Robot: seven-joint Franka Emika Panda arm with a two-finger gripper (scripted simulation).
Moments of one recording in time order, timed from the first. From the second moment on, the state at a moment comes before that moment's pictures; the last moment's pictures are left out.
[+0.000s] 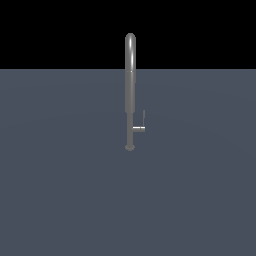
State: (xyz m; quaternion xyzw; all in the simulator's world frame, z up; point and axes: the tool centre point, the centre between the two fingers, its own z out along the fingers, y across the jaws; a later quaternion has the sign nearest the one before) arm -0.172 -0.004 0.470 -0.99 0.10 0.09 0.09
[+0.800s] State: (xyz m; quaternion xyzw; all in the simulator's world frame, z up) arm -0.084 -0.022 0.422 -0.93 0.22 0.21 0.21
